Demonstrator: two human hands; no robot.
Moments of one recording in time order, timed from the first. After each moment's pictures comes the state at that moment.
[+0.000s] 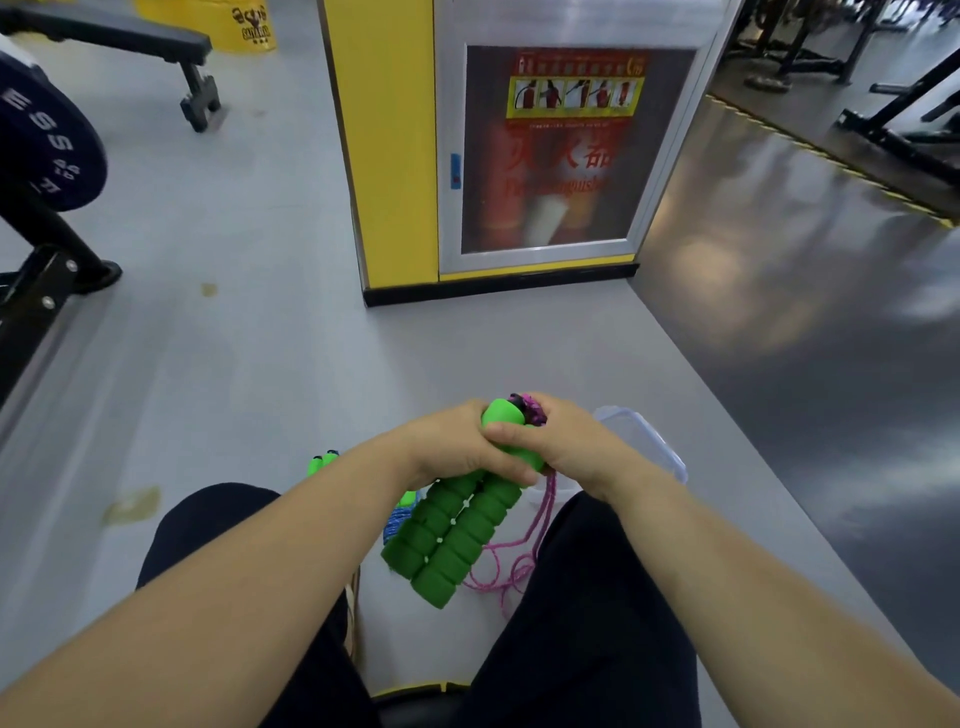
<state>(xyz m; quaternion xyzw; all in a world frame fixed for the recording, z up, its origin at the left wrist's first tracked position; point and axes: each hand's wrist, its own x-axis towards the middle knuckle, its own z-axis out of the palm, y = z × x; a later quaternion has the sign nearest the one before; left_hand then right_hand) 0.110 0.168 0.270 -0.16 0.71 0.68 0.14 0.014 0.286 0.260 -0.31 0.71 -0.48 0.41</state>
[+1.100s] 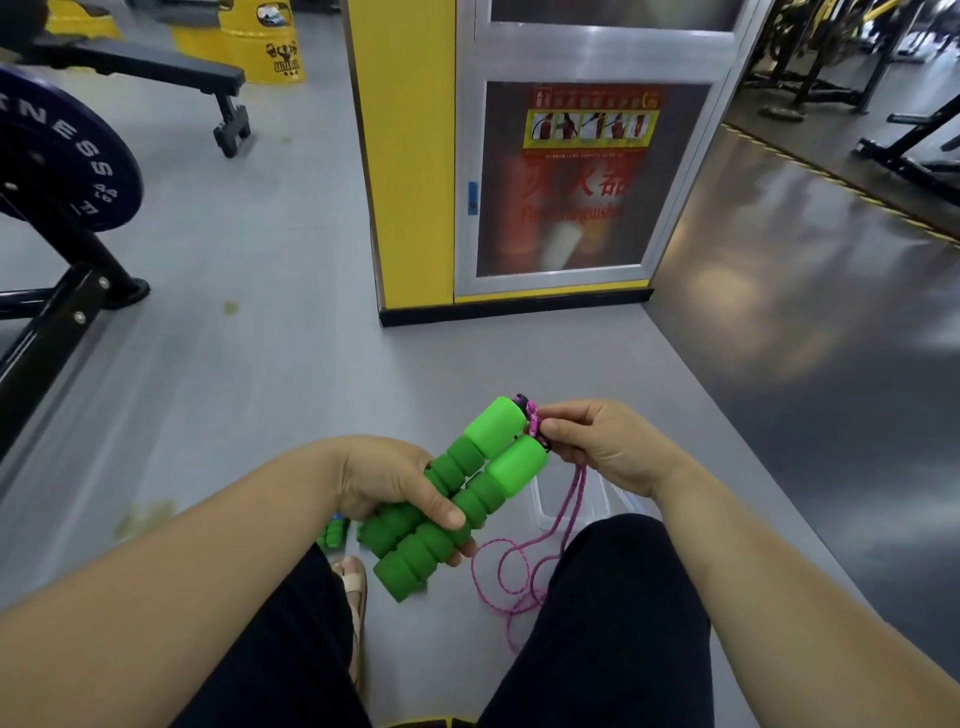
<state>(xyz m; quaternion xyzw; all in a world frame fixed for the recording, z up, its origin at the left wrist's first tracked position) 0.149 0.118 0.276 -0.18 0.61 0.69 0.35 -0.025 0.289 0.267 -0.29 0.66 -0.54 0.44</state>
